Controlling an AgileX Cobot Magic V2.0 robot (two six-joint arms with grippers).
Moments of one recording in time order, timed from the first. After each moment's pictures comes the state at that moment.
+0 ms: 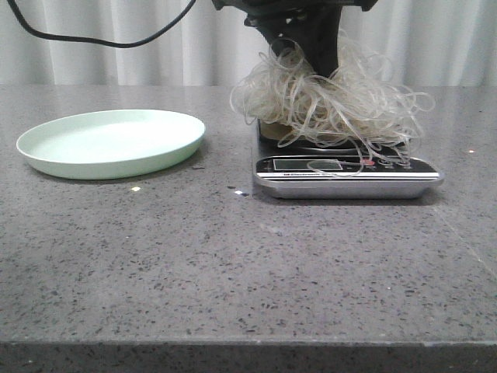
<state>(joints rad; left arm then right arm) -0.74 1.98 -1.90 -0.06 0.96 0.06 -0.02 -0.01 0.03 0.01 0.10 0.08</state>
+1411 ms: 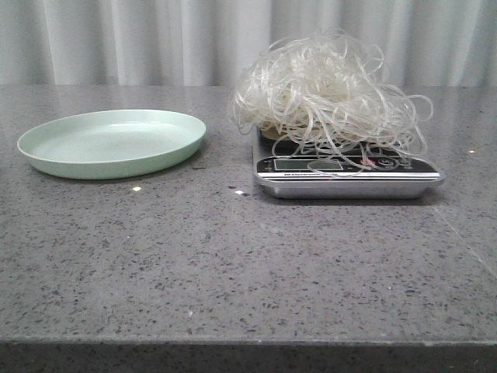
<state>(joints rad) -0.38 1.36 -1.51 0.05 0.96 0.01 -0.02 -0.01 0.03 0.01 0.10 0.08</state>
